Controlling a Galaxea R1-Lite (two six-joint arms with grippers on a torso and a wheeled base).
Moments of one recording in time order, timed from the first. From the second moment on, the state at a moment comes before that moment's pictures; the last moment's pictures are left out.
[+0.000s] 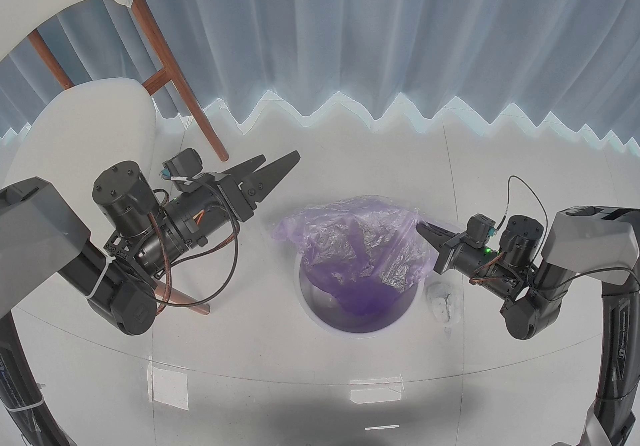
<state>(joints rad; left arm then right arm) -0.37 2.02 -0.78 -1.55 -0.47 -0.52 0.27 2.36 -0.78 -1.55 0.42 0.17</state>
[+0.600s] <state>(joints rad) -0.42 2.05 -0.76 -1.54 -0.47 -0.52 0.41 2.16 -0.33 -1.55 0.43 0.13</state>
